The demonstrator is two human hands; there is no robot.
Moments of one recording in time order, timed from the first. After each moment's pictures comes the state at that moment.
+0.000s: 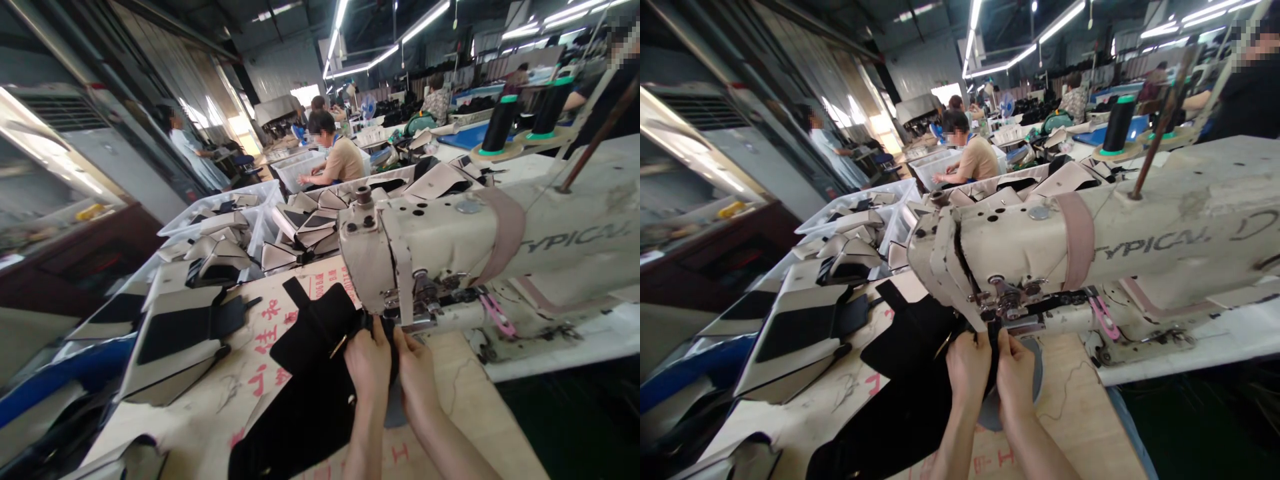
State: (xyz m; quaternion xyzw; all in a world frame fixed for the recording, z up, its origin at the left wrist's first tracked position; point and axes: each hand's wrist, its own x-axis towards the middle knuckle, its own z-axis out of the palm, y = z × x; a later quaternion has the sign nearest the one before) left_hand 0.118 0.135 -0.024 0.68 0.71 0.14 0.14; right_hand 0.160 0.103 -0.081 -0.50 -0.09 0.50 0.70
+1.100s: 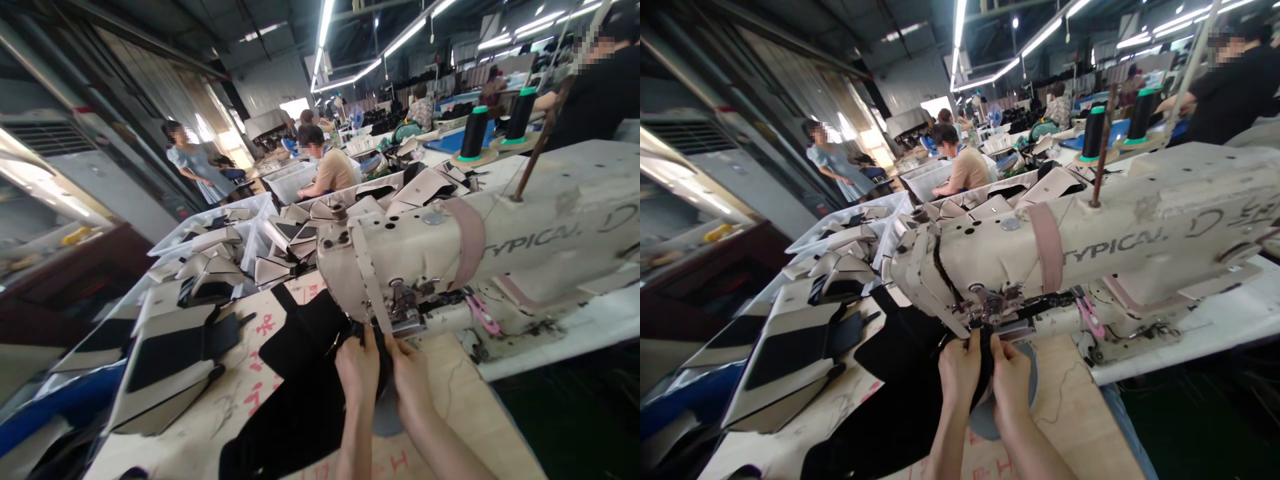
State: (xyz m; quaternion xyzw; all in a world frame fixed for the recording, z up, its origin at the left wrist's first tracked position) left_hand 0.113 0.146 -0.027 0.68 0.69 0.15 0.17; right_hand 0.165 0.106 -0.072 -0.47 -0.04 0.52 0.72
